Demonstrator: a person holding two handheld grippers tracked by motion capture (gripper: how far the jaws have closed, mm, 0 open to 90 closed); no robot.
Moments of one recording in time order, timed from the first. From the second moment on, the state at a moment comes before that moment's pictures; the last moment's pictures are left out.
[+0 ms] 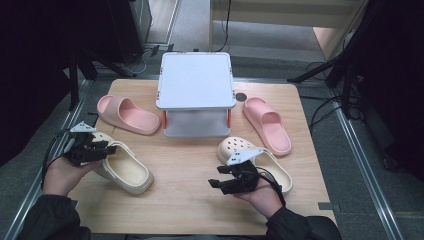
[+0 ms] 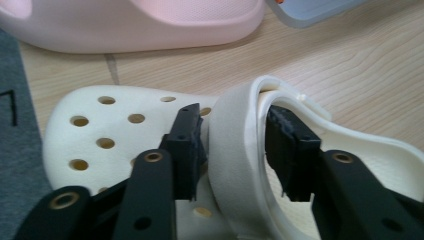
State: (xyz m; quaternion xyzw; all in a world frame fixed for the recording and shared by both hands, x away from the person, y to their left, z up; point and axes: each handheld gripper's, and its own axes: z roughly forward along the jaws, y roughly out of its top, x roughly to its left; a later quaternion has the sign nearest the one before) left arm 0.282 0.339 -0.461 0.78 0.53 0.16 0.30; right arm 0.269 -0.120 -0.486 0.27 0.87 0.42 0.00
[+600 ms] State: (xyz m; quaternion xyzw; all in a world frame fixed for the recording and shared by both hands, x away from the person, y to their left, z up) left arm 0.273 0.365 -0.430 0.74 0.54 0.13 0.38; right arm 0.269 -0.119 -0.487 0.27 0.87 0.42 0.00
